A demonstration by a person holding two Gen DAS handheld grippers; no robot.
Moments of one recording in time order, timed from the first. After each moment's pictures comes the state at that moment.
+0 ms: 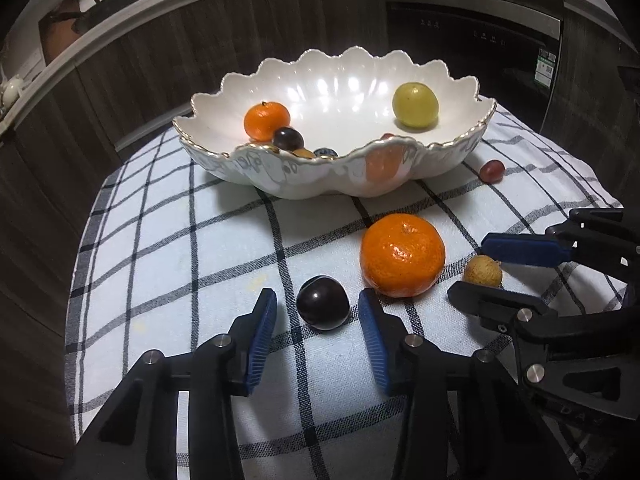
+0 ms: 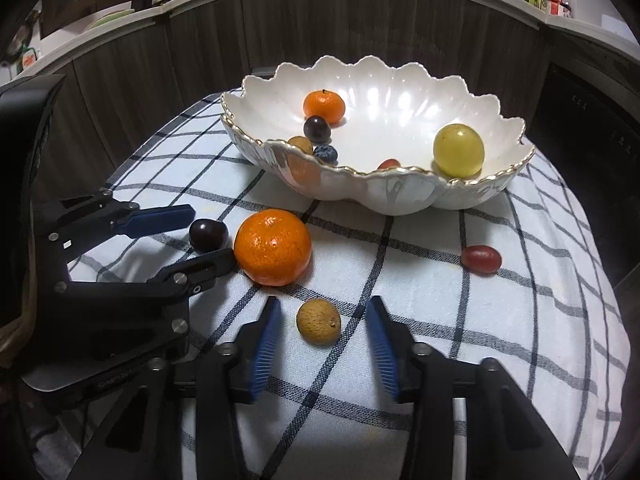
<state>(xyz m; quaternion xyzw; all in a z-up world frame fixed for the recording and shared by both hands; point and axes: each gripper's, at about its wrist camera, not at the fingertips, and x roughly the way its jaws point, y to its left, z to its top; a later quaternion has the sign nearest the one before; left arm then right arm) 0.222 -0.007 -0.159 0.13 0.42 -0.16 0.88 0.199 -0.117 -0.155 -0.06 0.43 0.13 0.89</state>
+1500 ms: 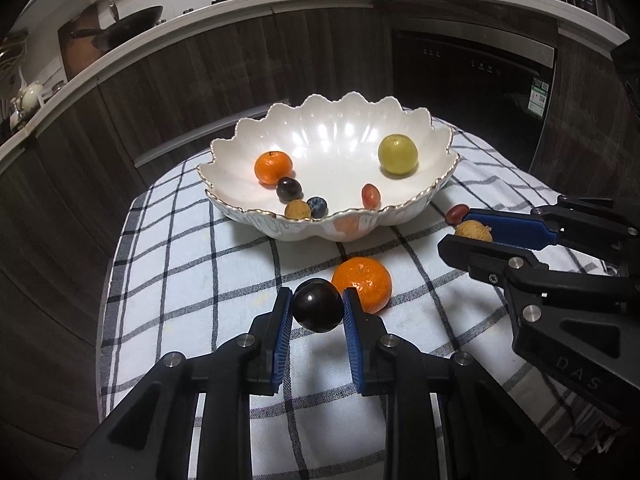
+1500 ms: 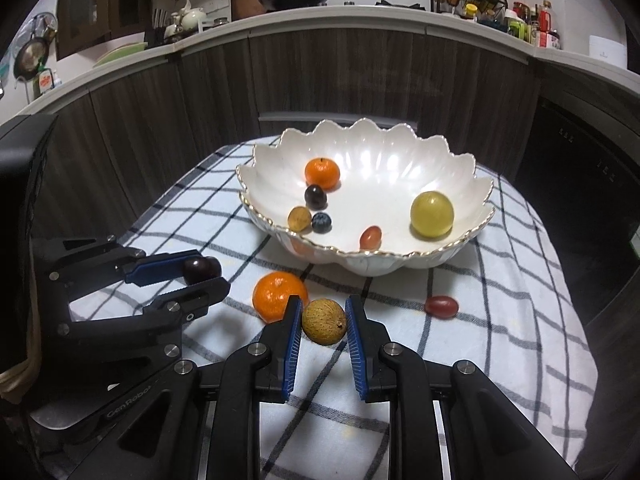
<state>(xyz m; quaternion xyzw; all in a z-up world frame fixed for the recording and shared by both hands) 0.192 -0.021 -0.103 0.12 0.39 -0.14 0.90 0.179 -0.133 -0.094 -0.05 0.36 0.14 0.92</state>
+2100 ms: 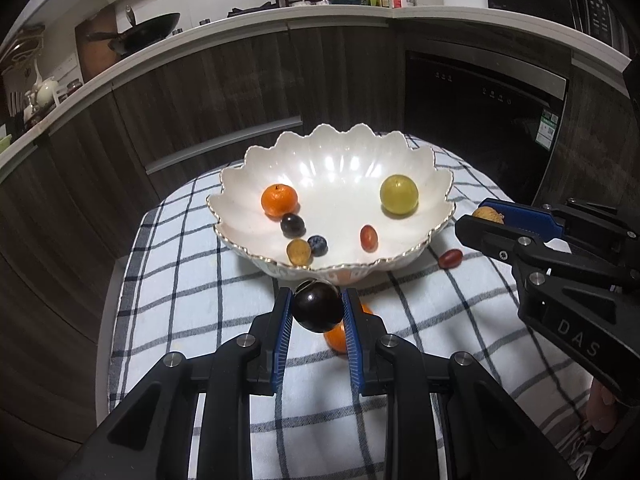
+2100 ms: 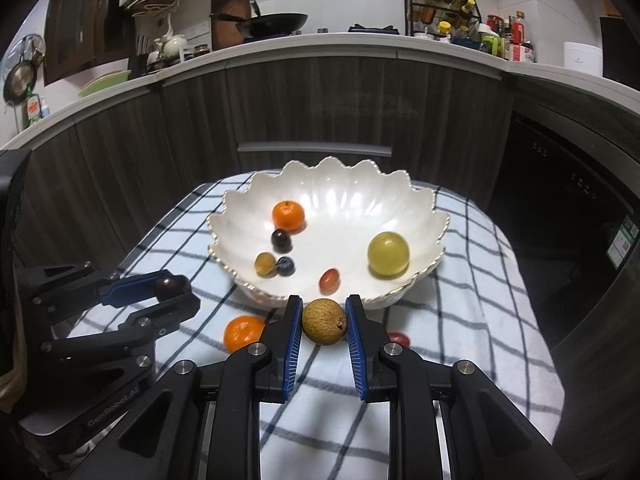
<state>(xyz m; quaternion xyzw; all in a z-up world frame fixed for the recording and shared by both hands) 0.201 -0.034 -0.071 0.10 0.38 -0.12 0.91 0.191 -0.162 -0.061 -0.03 0.32 0.11 0.94</state>
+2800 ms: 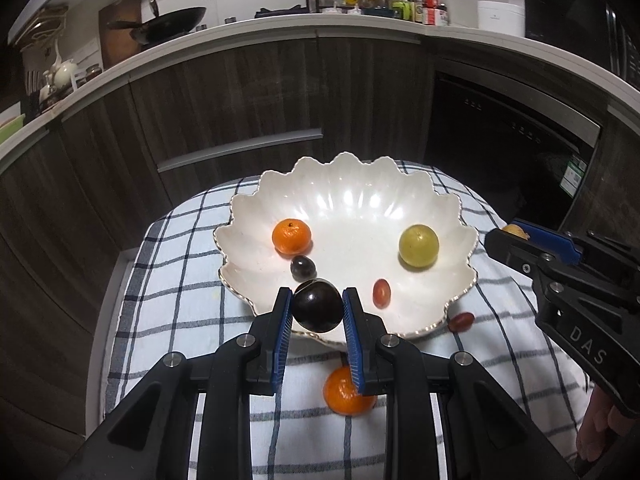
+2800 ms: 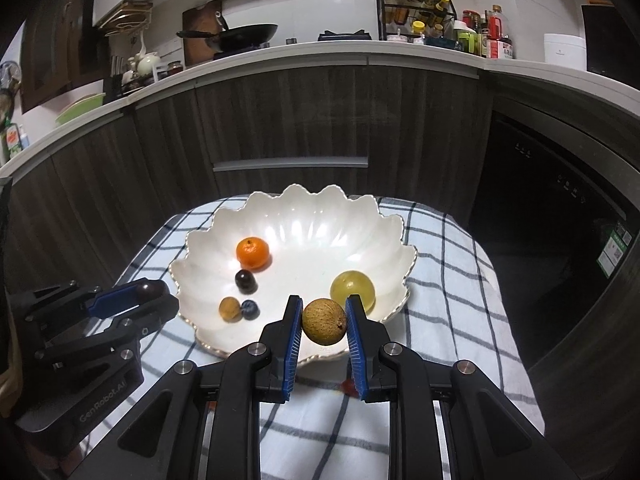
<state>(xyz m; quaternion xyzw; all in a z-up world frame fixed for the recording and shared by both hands) 0.247 -0.040 -0.052 0.06 0.38 -0.08 0.92 0.231 -0.187 -0.043 -0.01 0.32 0.08 0.94</state>
